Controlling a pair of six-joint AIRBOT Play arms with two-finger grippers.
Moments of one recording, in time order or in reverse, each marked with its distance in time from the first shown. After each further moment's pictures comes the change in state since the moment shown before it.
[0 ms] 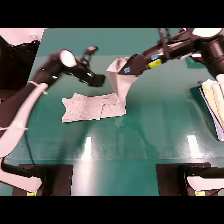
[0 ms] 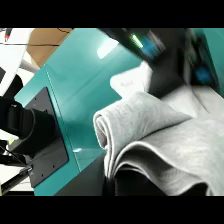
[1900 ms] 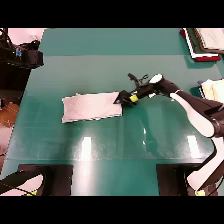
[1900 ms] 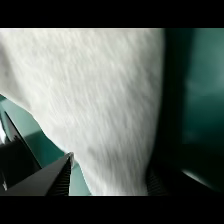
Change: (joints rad) left arm 0.265 0.399 0.009 0.234 -0.217 0.002; right arm -0.023 -0.351 -0.418 0.085 -0.277 0.079
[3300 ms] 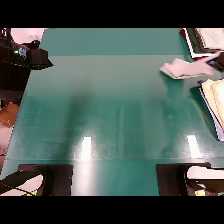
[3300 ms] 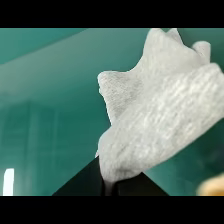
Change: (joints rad) left arm 0.000 0.000 0.000 -0.211 -0.026 0.003; right arm -0.927 0.384 0.120 -0.208 -0.066 -0.166
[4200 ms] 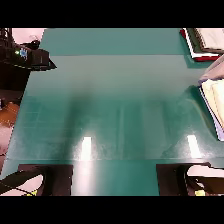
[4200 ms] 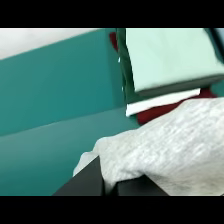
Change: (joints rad) left arm 0.000 0.000 0.000 -0.048 -0.037 -0.008; right arm -0.149 0.028 0.325 -0.033 -0.035 -0.056
